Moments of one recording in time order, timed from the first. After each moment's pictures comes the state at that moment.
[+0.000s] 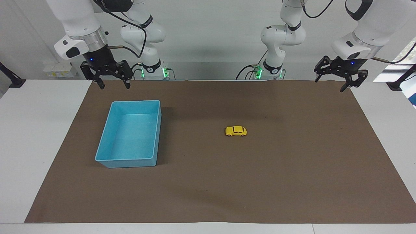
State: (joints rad) left arm -0.09 0.03 0.03 -1.50 -0.02 1.44 0.72; right arm 0.06 0.01 -0.02 -1.51 0.05 1.58 0.09
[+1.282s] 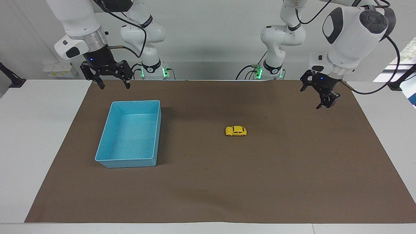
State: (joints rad) left arm -0.20 0.04 0.01 -1.75 -0.03 1.73 1.09; right arm 0.06 0.01 -0.02 -1.51 0.05 1.58 0.09
